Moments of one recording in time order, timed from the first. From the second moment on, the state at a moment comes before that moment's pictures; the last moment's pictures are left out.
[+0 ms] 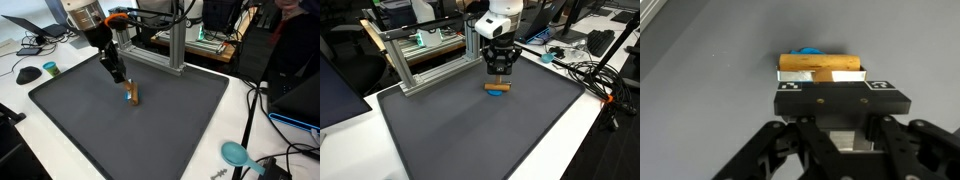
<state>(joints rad) 0.00 0.49 -0.08 -1.71 0.19 2.13 0.64</state>
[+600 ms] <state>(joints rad) 0.00 0.49 -0.08 -1.71 0.19 2.14 0.62</state>
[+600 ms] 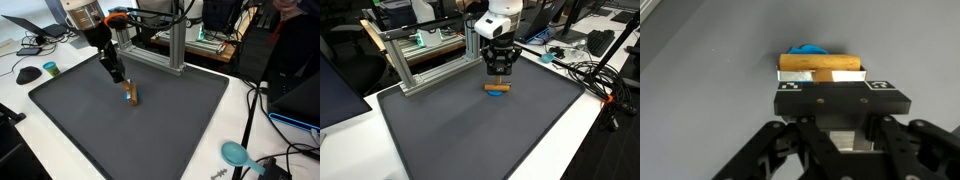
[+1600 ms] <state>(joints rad) 0.00 0.49 -0.08 -1.71 0.19 2.14 0.61</state>
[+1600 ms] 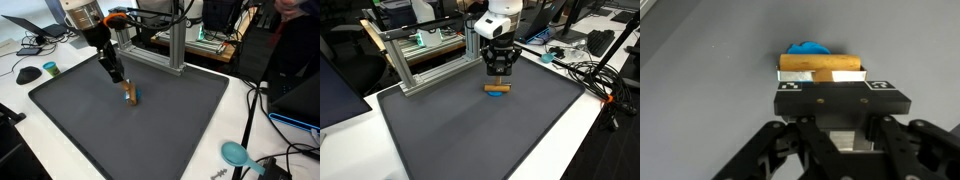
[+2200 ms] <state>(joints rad) 0.01 0.49 -0.08 -1.70 0.17 2.14 0.61</state>
